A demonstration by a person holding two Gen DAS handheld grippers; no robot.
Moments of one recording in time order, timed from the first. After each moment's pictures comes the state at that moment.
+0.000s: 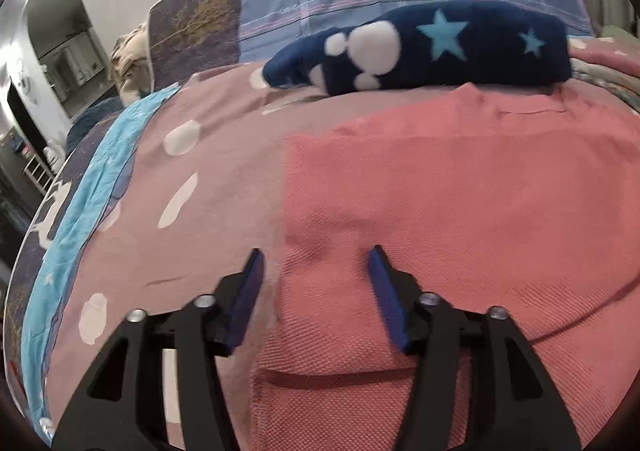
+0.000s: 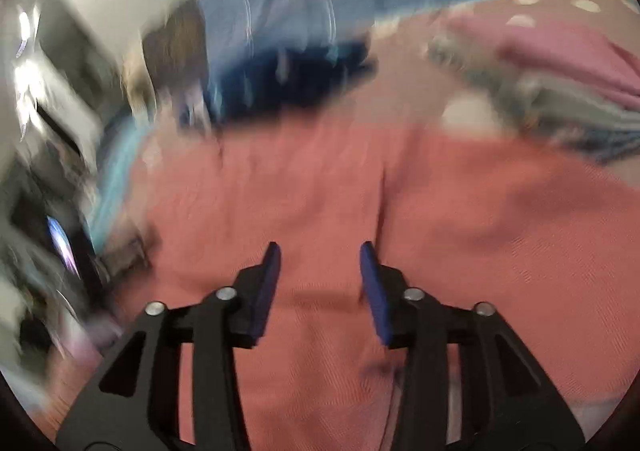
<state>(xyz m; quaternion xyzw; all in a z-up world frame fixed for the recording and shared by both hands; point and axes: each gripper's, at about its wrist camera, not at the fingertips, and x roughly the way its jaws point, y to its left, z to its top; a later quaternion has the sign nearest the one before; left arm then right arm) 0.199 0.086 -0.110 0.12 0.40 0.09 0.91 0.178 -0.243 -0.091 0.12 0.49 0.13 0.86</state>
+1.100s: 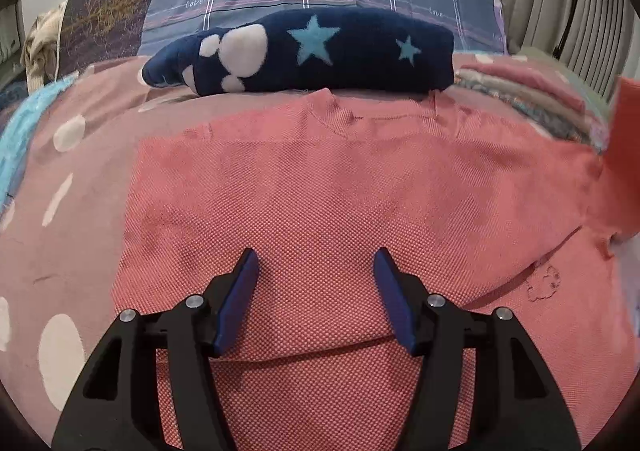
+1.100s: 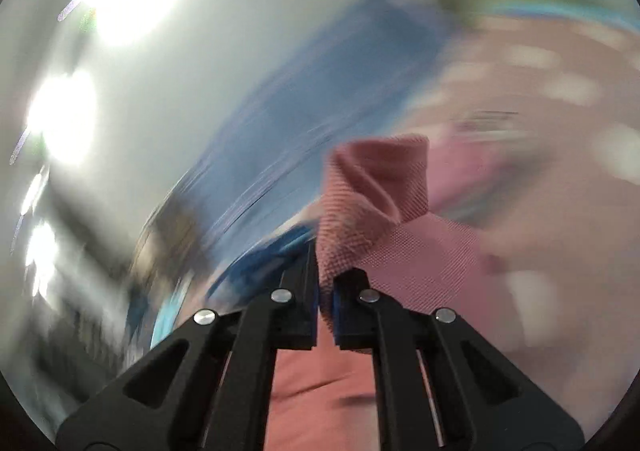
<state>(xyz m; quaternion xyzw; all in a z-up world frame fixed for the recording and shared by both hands) 0.182 0.048 -0.110 0.01 0.41 -0.11 0.90 0.109 -0.325 0.005 0.31 0.21 0.10 0.92</state>
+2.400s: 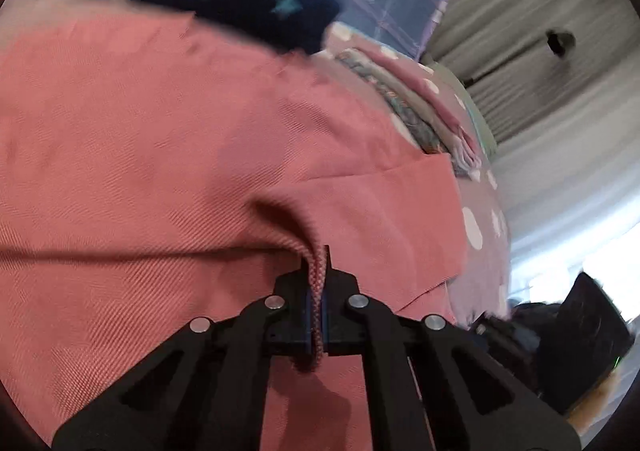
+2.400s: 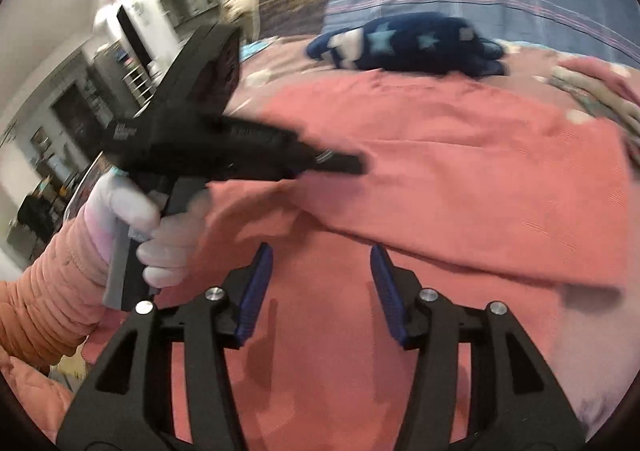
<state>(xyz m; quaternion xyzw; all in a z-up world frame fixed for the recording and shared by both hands) 0.167 -0.012 -0.090 -0.17 0.49 -0.30 0.80 0.074 -0.161 -0.077 0.05 0.41 0.29 0.87</state>
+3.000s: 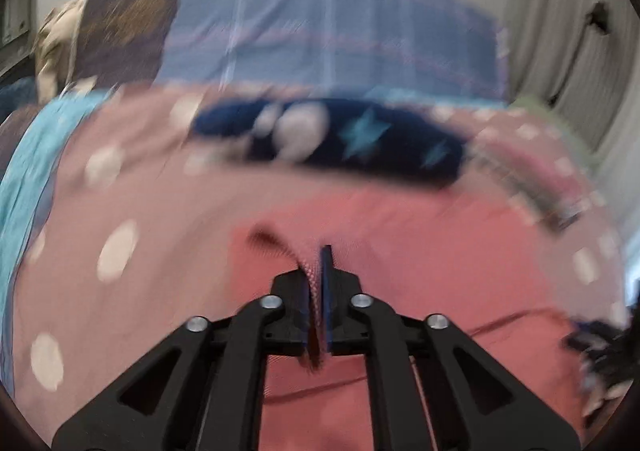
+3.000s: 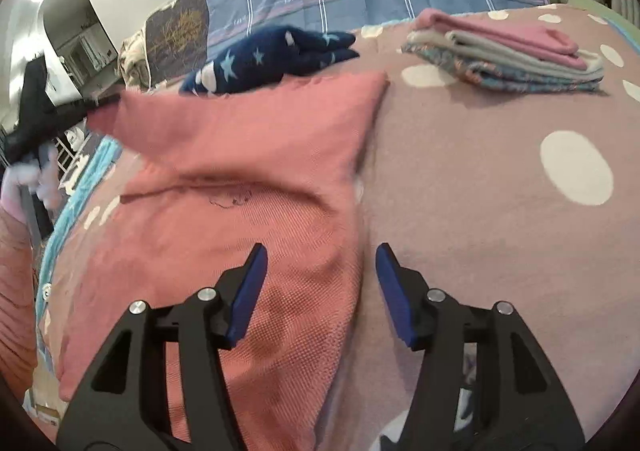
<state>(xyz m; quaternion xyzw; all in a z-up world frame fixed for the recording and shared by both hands) 0.200 0.118 -0.037 -0.01 0.40 -0.09 0.91 0.077 -0.250 -0.094 0.11 0.42 0.12 0.89</state>
